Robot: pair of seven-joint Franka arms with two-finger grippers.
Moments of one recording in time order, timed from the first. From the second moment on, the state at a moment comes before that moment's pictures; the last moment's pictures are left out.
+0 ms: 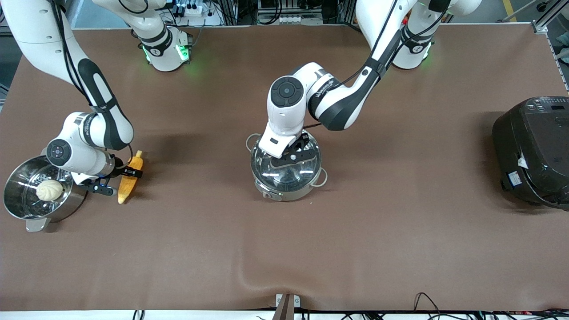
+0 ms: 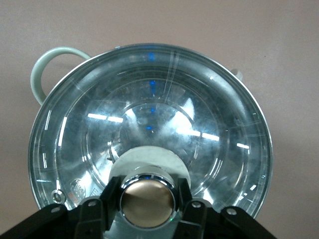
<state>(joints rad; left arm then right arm) -0.75 0.67 -0.06 -1.31 0.01 2.01 -1.04 -0.04 0.48 -0.09 -2.09 0.04 2.43 0.11</state>
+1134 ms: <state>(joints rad) -0.32 0.40 -0.05 -1.32 0.01 1.70 -0.52 0.15 0.32 -0.05 -1.79 0.07 1.91 0.15</state>
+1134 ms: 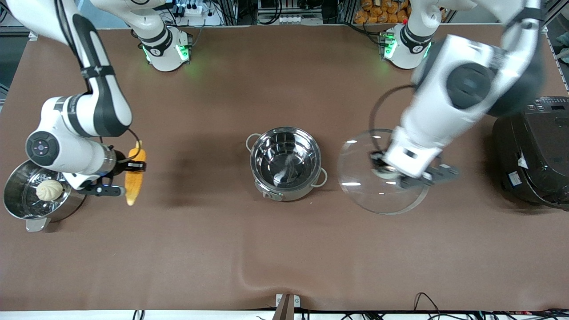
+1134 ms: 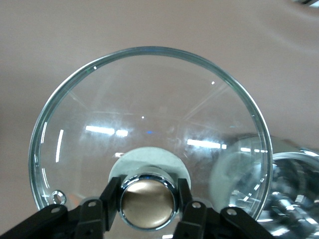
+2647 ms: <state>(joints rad) -0.10 0.38 -0.05 -2.14 0.02 2.53 -0.23 0.77 0.66 -0.04 -1.43 0.25 2.10 0.79</state>
